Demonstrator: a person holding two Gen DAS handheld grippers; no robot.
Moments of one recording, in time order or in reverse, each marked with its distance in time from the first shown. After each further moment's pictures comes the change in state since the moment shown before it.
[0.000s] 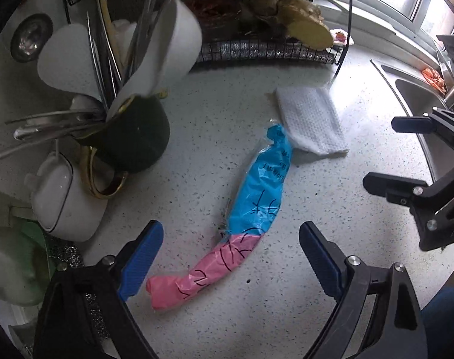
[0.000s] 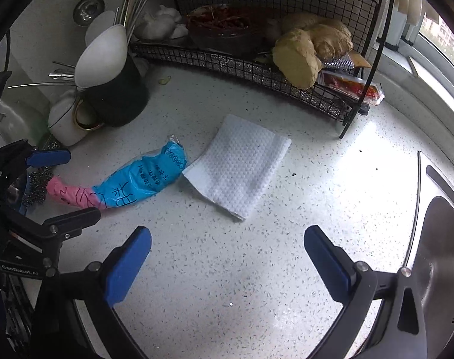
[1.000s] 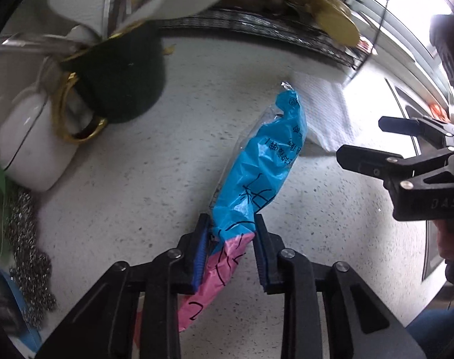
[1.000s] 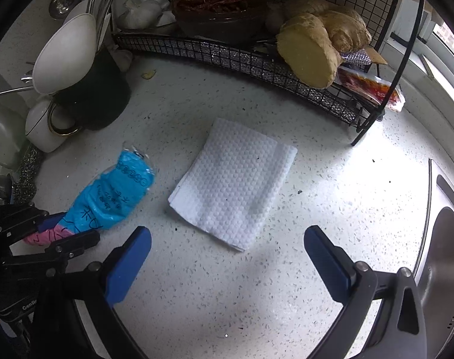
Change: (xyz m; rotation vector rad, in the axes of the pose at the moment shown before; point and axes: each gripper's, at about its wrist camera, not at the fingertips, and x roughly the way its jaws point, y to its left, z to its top) left arm 0.027 0.003 -0.020 -0.228 0.024 -0.075; right arm 0.038 -0.029 0.050 0.033 0.058 -0.053
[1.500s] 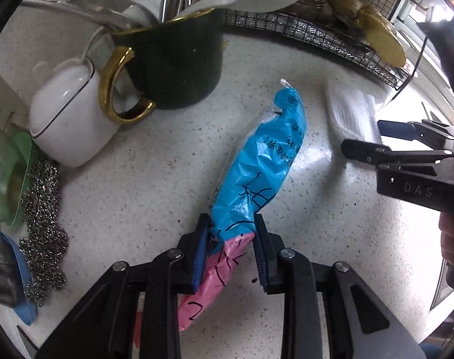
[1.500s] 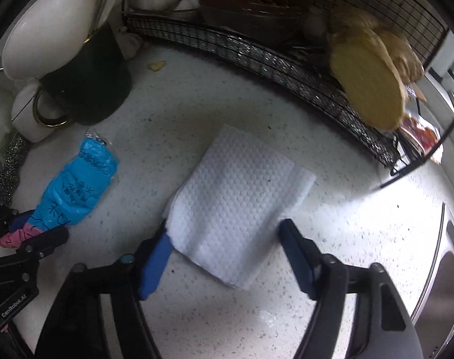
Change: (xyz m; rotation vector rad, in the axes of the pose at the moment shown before) left arm 0.002 0.019 -0.007 -0.128 -0.018 0.123; right arm 0.048 0.021 0.039 -0.130 -0.007 -0.025
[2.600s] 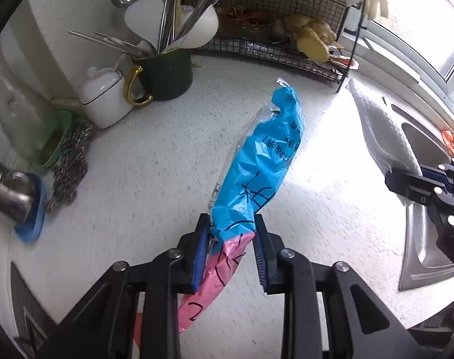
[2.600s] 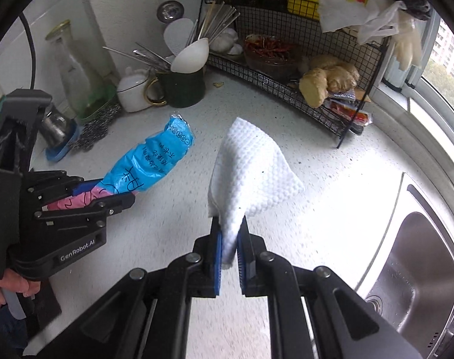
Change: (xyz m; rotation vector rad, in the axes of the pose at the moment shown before) left arm -0.106 -0.083 -0.083 -0.049 -0.101 0.054; right arm -0.152 0.014 -0.135 -0.080 -0.151 0.091
